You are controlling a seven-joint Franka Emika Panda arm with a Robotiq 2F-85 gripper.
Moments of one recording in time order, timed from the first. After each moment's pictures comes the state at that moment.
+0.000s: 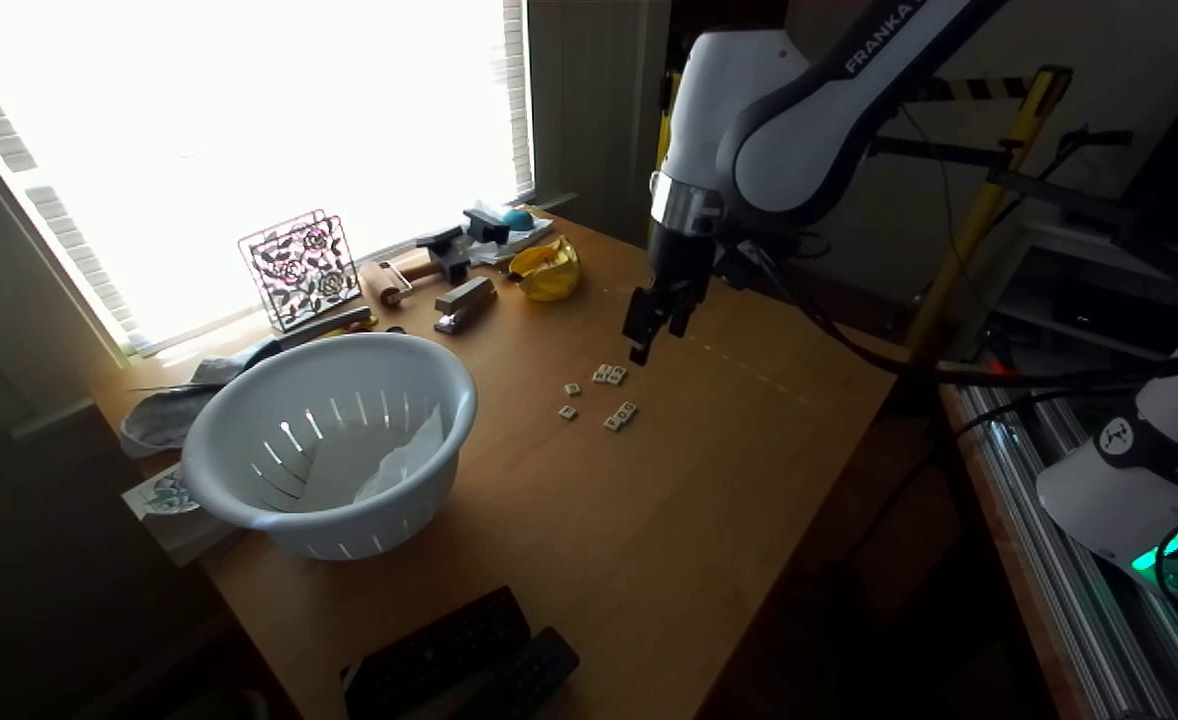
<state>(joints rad) -0.06 0.18 -0.06 -2.41 0.17 2.69 0.15</state>
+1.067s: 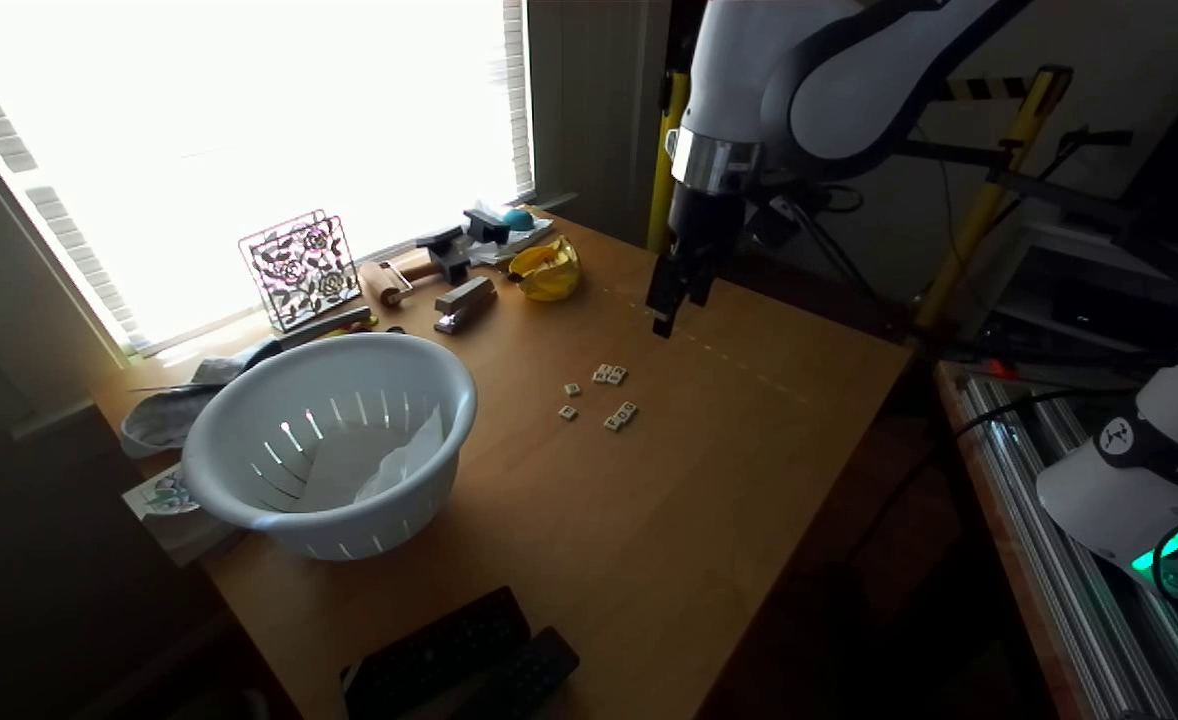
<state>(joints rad) -0.06 0.03 -0.07 -2.45 0.04 2.57 0.22</state>
